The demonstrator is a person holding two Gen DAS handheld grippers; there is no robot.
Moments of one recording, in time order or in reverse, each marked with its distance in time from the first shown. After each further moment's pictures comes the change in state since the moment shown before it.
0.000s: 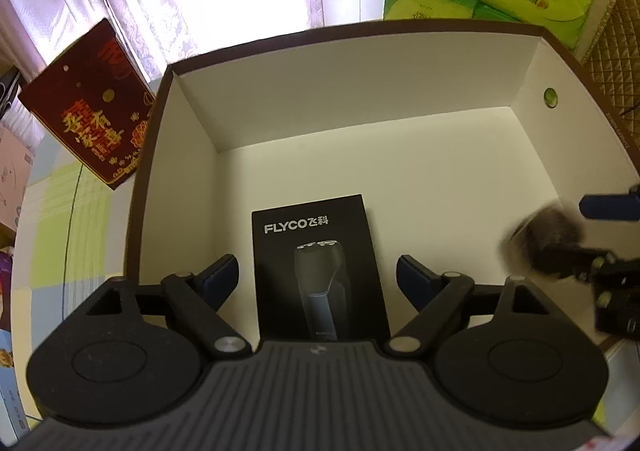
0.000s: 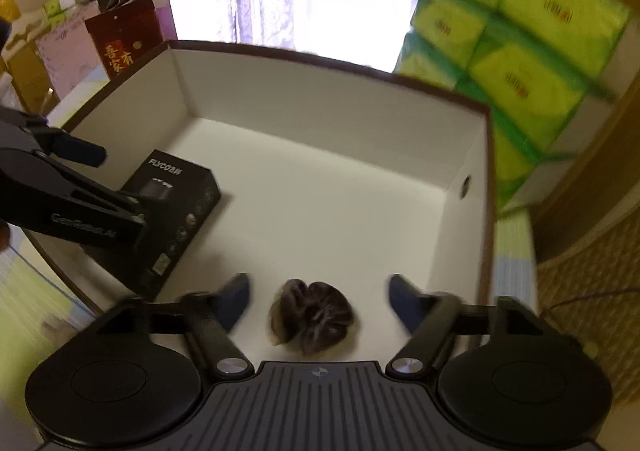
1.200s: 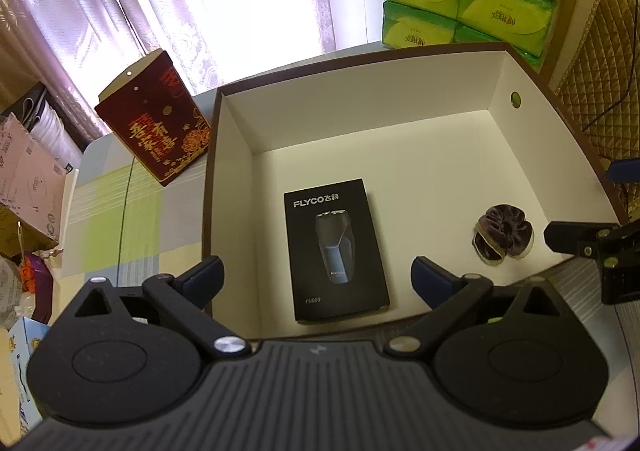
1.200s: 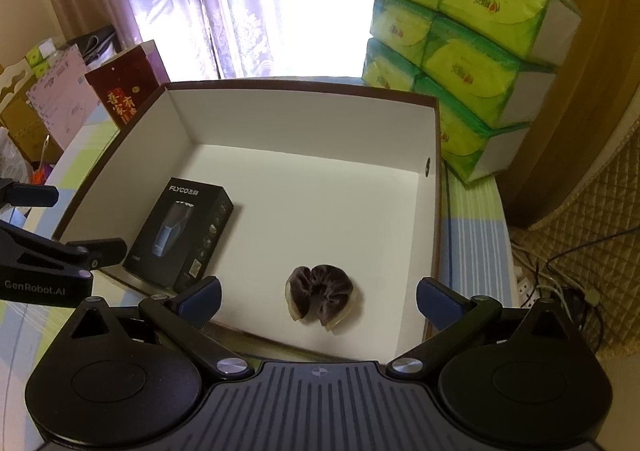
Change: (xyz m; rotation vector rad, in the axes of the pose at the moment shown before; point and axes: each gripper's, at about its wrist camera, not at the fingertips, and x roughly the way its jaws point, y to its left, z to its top) left arm -0.084 -0.003 -0.021 0.017 -0.035 0.063; right arm -0.064 -0.009 -0.001 0.181 0.015 0.031
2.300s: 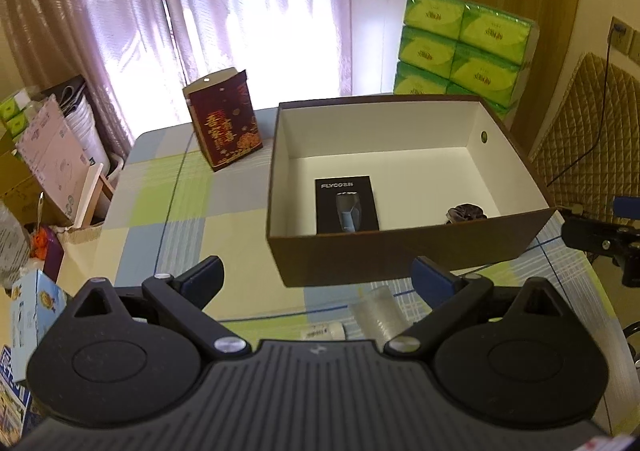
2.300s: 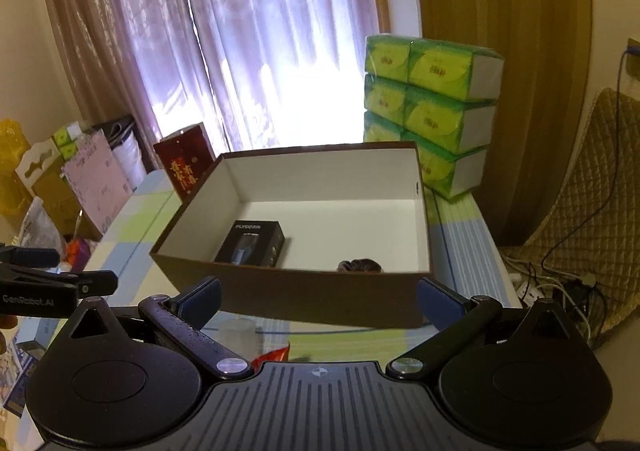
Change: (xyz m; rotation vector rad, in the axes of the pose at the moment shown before) left arm -0.125 0.029 -0.095 -0.144 -0.178 -0.010; right arm -0.126 0.047 -0.095 0.108 -0.291 0.032
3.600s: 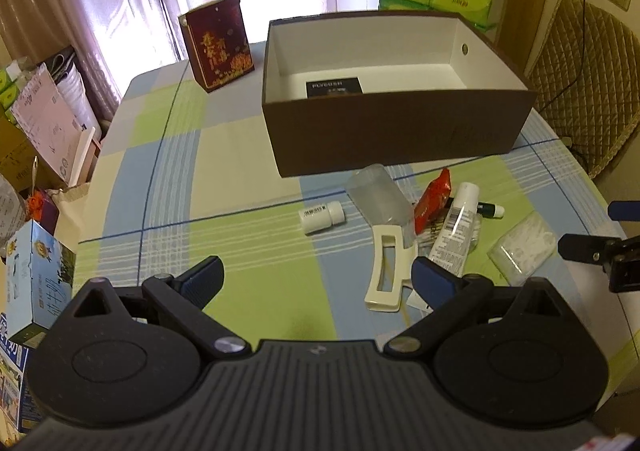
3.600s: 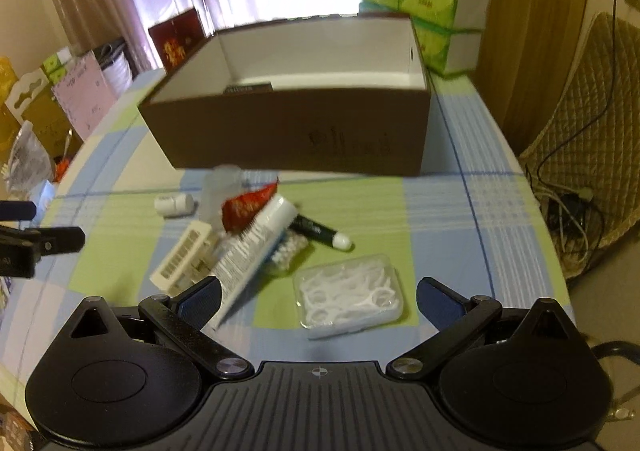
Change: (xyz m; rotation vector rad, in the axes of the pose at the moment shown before) left arm -0.009 0.004 -0.101 0.052 0.114 -0.031; right arm 0.015 -0.007 -0.110 -0.017 0.241 -0.034
